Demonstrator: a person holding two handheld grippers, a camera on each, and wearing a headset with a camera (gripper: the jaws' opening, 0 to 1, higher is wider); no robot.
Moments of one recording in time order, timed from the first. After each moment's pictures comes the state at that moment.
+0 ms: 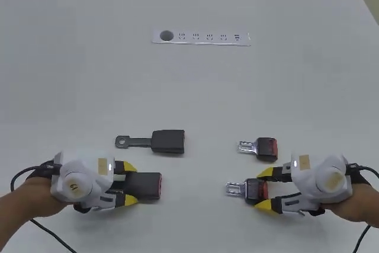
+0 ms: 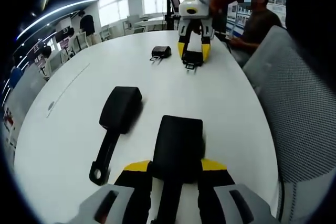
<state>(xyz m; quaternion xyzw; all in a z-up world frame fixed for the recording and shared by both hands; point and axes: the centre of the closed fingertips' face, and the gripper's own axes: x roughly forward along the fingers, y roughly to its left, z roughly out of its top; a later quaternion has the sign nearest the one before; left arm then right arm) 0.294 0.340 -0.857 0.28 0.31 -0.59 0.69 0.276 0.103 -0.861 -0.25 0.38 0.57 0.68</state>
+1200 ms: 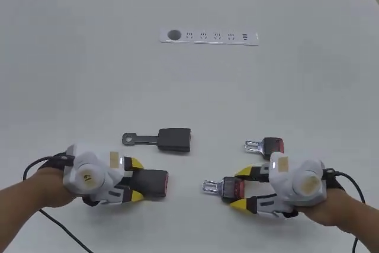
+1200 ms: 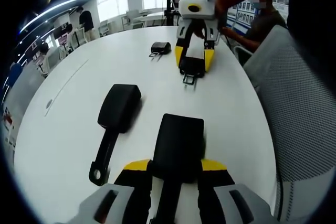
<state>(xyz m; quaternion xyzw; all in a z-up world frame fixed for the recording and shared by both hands) 0.292 0.340 -0.861 0.29 0.33 -0.59 0.68 0.279 0.171 -0.860 -0.21 0.35 0.58 0.71</state>
